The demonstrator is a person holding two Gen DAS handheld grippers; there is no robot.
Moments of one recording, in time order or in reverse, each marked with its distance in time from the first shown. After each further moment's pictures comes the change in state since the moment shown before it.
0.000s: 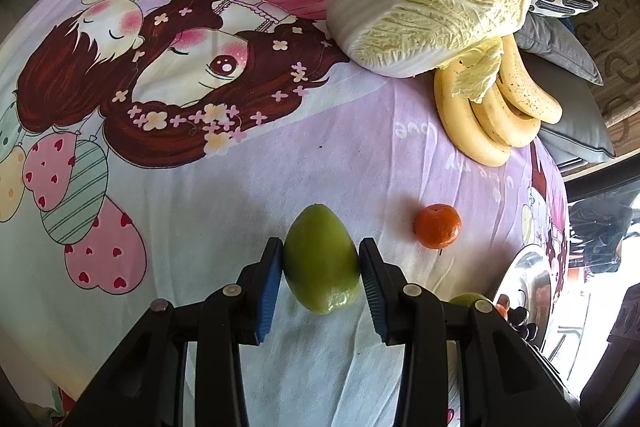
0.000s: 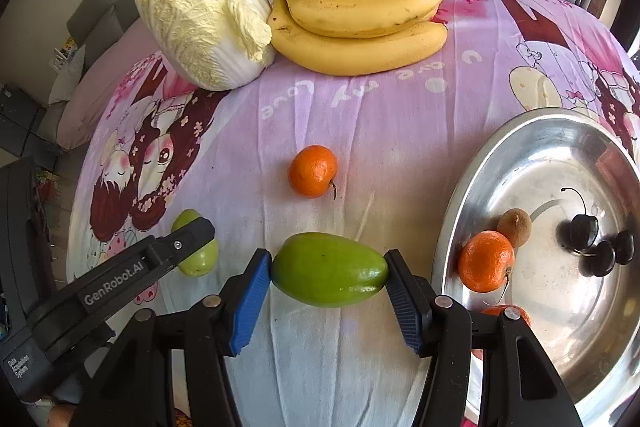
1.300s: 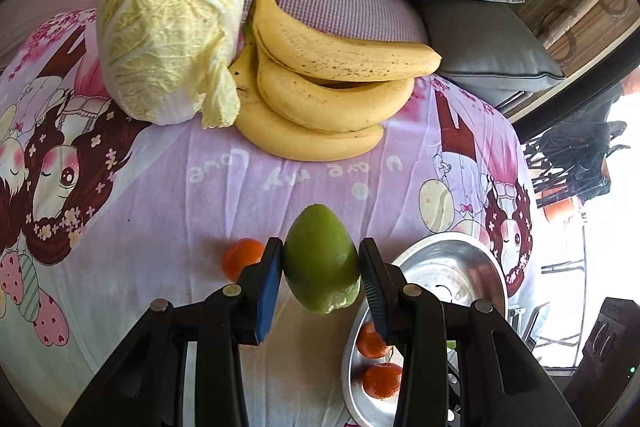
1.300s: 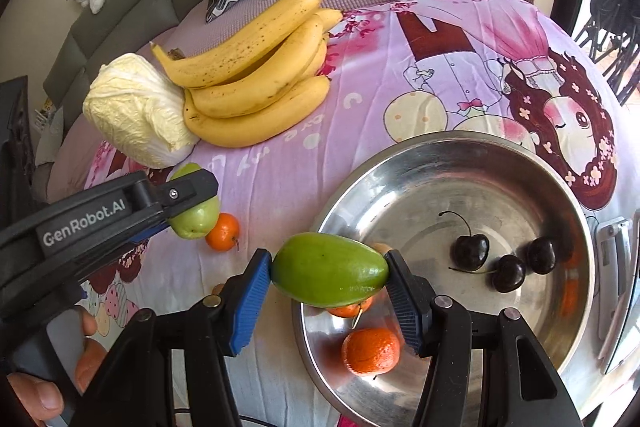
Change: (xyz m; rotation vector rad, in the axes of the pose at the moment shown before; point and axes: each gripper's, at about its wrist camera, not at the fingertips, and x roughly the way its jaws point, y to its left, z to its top) left arm 0.001 -0.159 0.017 0.309 0.026 -0.059; right arm -0.049 -0.092 0.012 0.187 -0.101 -0.051
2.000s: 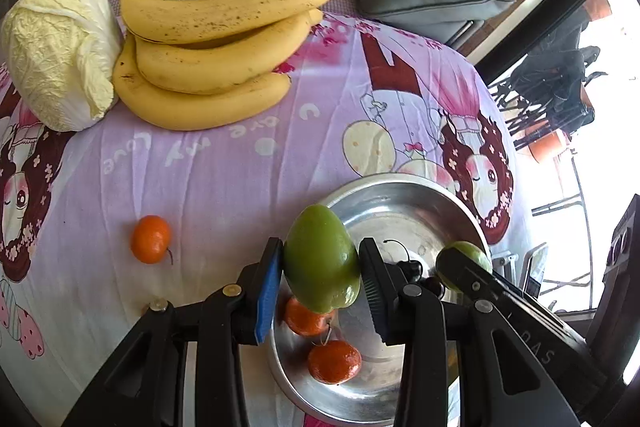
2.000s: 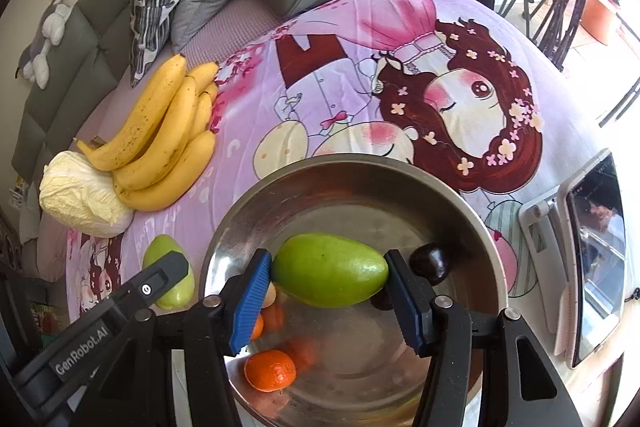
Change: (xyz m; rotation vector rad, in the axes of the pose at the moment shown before) left arm 0.022 -0.072 -0.035 0.203 0.083 -0.040; right arm -0.024 -0.095 0.011 0.238 -0.048 -0.079
